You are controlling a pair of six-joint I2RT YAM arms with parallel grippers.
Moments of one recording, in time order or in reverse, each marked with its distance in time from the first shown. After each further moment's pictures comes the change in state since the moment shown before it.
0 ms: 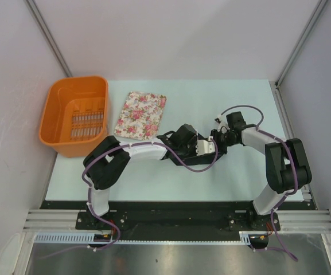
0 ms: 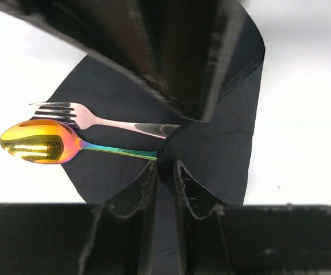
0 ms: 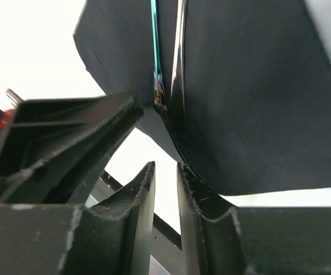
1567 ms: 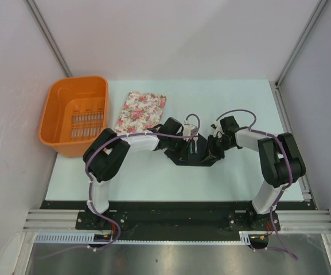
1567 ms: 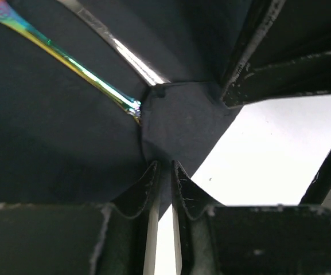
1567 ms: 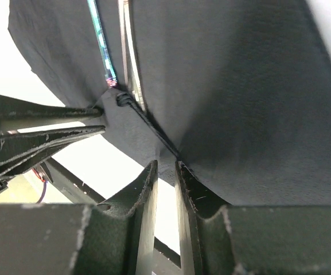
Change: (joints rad) left arm 0.164 0.059 -0.013 -0.060 0.322 -0.753; right arm 0.056 0.077 -0.033 0.026 0.094 0.005
